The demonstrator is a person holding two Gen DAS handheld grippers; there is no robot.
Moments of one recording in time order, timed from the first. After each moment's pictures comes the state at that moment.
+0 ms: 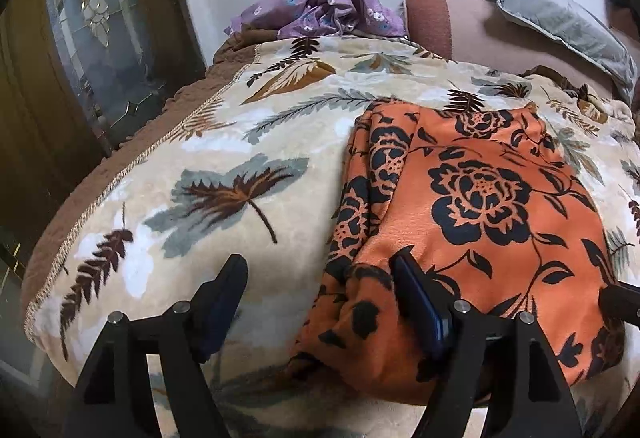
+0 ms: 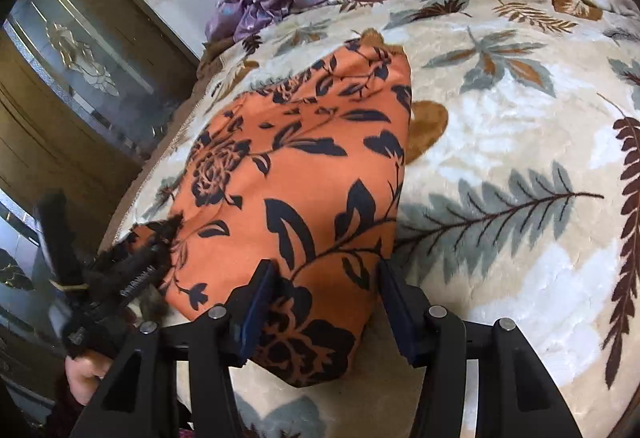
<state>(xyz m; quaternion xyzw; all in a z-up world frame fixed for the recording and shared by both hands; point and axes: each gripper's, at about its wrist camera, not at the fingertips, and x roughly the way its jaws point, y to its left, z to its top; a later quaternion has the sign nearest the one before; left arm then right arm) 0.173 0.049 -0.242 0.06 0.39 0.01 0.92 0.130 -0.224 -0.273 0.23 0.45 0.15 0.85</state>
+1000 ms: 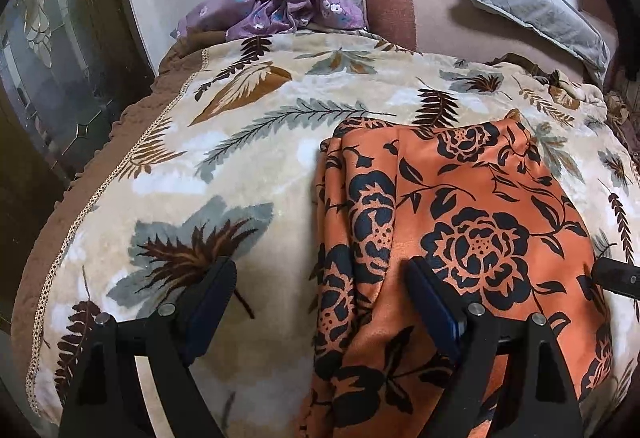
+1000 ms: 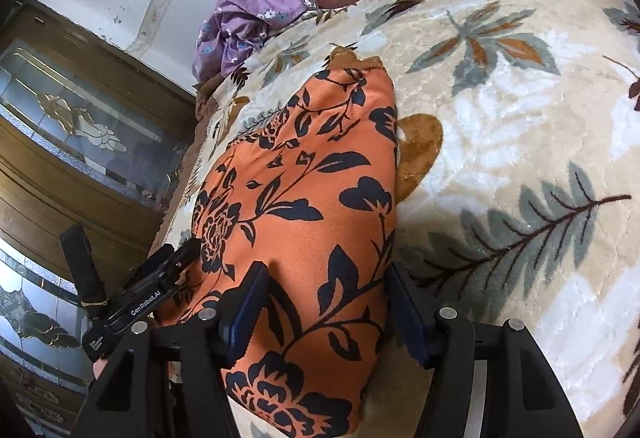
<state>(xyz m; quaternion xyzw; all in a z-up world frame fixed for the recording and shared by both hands) 0.229 0.047 -0.234 0.08 0.42 -0.07 0.90 0.166 -0.248 -0.282 0.33 0.44 0.15 0.82</state>
